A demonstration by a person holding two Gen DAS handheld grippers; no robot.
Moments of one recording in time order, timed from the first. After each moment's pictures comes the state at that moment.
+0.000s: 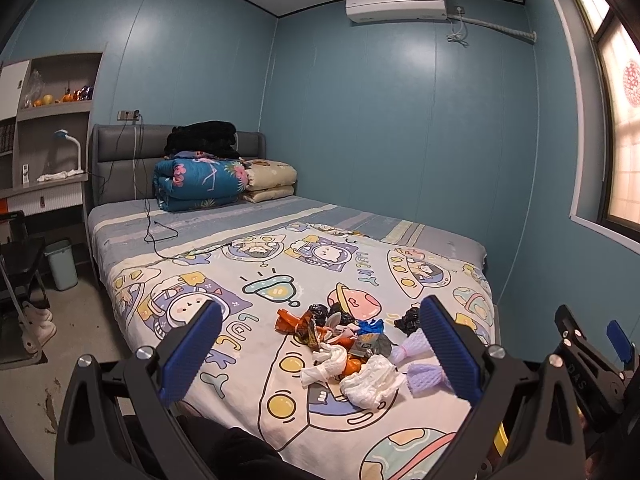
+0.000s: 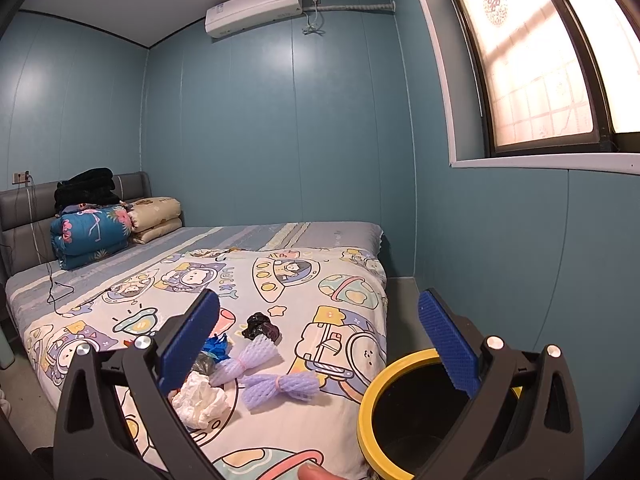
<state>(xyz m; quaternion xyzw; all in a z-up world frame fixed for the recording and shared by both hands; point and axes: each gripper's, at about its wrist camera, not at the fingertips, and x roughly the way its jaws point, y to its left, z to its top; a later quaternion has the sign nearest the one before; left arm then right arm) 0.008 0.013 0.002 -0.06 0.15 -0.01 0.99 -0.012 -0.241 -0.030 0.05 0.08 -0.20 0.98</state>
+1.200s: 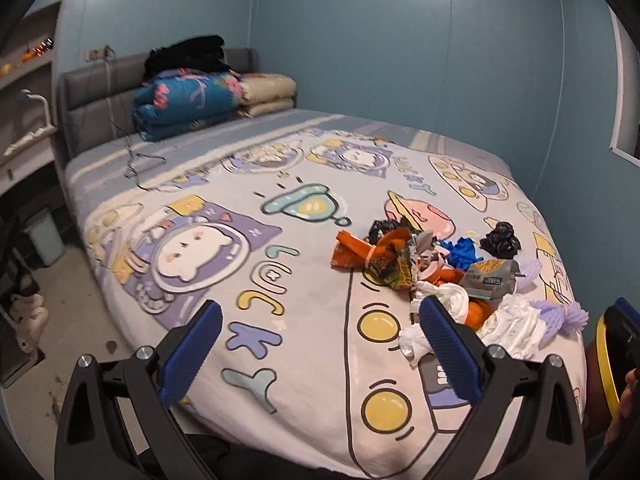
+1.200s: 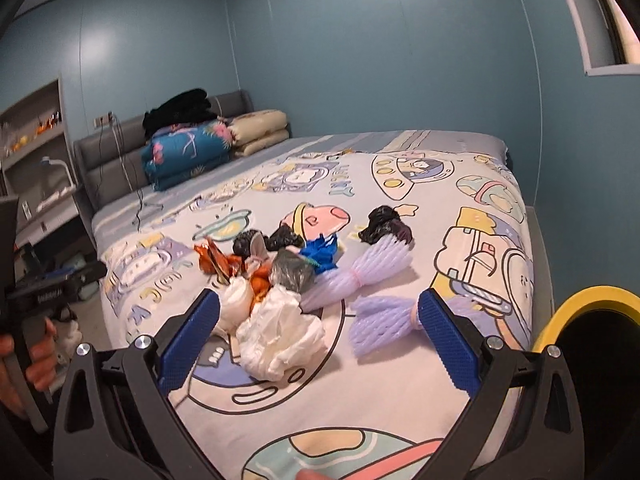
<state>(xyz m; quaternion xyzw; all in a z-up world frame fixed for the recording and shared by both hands) 0.191 0.110 -0.135 -0.03 0.31 -0.04 0.95 0.119 -0.208 -0.147 0.07 0.23 0.04 0.97</state>
